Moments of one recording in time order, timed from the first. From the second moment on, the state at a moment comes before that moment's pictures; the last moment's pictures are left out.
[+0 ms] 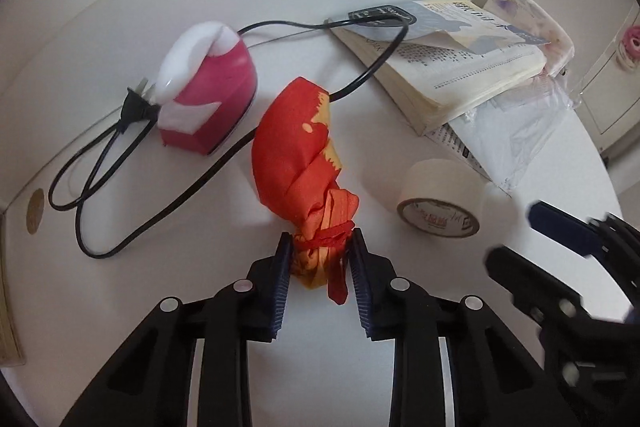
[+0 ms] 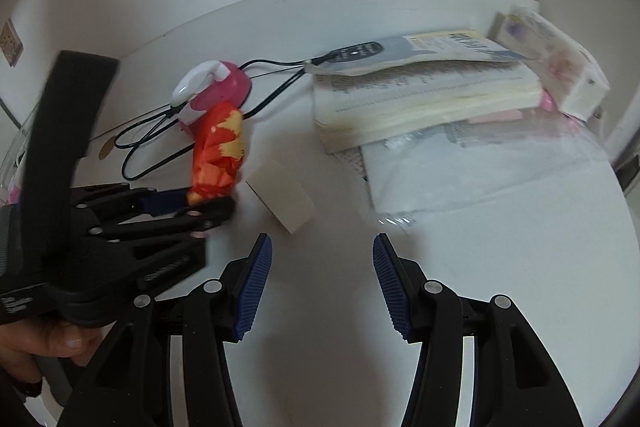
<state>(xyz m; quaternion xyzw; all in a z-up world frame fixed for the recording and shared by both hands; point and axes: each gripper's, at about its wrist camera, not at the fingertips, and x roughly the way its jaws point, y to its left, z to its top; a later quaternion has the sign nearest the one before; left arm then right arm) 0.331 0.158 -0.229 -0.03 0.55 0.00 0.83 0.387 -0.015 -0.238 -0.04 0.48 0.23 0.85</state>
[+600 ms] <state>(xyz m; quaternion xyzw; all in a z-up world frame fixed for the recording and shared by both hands) 0.341 0.174 -0.231 -0.05 0.55 0.00 0.83 0.421 0.029 -0.259 -0.08 0.49 0.25 0.83</state>
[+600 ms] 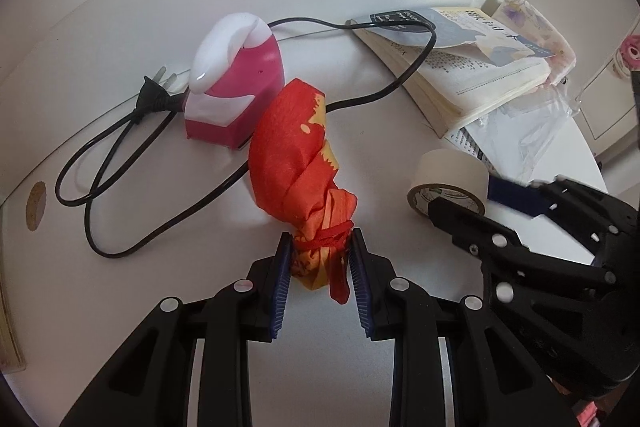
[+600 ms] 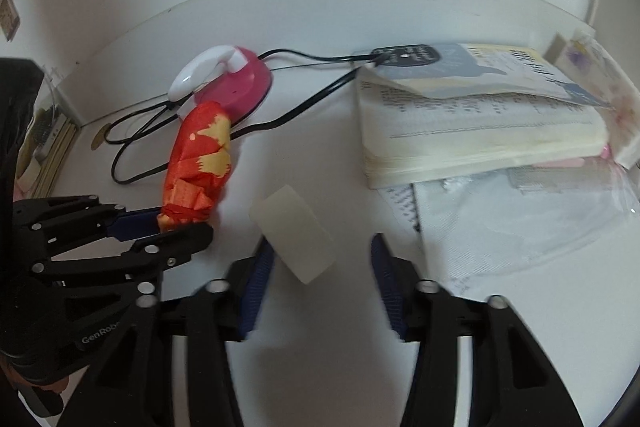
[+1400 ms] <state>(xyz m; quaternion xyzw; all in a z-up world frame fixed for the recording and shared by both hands) 0.279 0.115 -0.189 0.00 0.53 -0.07 0.85 0.319 -0.051 -0.203 0.00 0.47 0.21 0.86</state>
